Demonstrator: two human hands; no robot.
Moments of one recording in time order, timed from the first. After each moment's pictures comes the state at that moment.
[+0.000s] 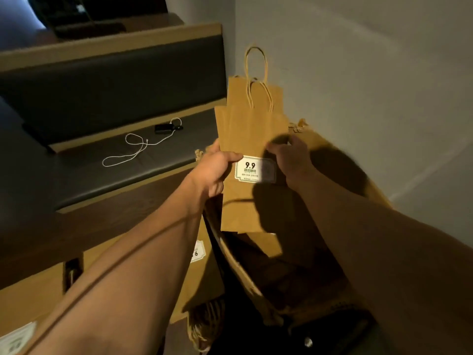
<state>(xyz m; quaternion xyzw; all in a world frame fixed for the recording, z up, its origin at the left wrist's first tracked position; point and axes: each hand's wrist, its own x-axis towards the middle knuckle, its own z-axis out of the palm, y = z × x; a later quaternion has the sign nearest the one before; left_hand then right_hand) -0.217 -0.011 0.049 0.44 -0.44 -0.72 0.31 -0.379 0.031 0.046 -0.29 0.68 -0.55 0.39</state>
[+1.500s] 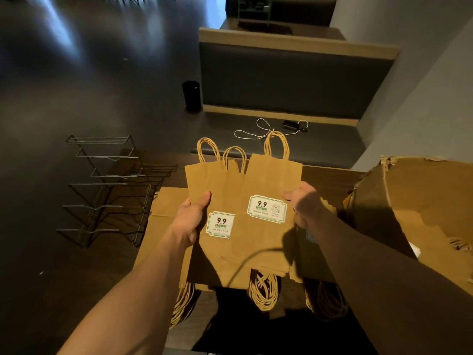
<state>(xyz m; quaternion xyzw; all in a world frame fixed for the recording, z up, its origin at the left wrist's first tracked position) 0.207 0.148 -0.041 0.59 -0.10 -0.60 0.53 -0.024 0.071 0.000 -0.37 0.65 -0.34 0.57</state>
